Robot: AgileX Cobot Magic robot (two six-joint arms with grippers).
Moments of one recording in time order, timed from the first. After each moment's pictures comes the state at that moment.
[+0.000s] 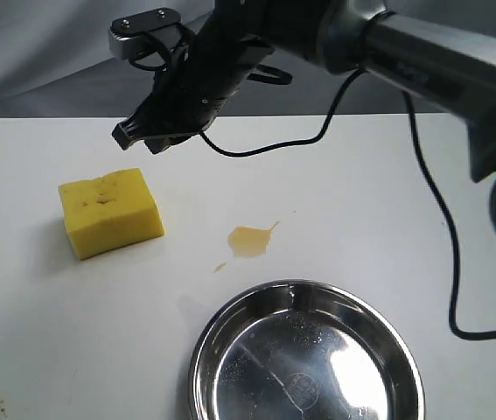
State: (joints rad) left arm 0.05 0.00 0.00 0.01 0.27 -0.05; right arm 0.65 2.26 -2.13 0.34 0.95 -0.36
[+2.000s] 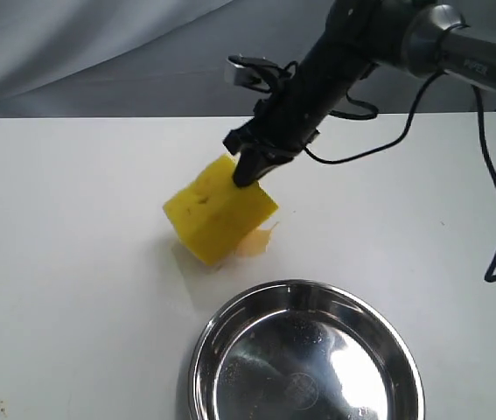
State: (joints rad) left arm 0.05 0.00 0.00 0.01 0.27 -0.05; right arm 0.39 2.29 -1.99 0.58 1.21 -0.54
